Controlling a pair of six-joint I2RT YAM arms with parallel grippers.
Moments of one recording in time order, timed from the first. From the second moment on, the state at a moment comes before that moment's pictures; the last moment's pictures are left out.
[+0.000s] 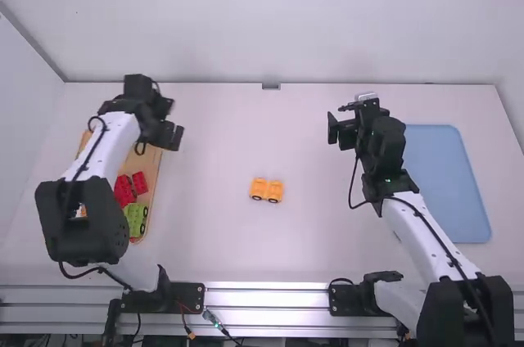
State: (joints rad) left arm 0.20 1.69 1.34 -0.82 -0.04 0.28; right arm 0.14 1.23 0.69 0.25 -0.07 -0.10
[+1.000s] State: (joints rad) left arm 0.63 2.07 1.46 -0.85 0.01 0.32; right arm 0.14 1.23 0.69 0.25 -0.12 -0.10
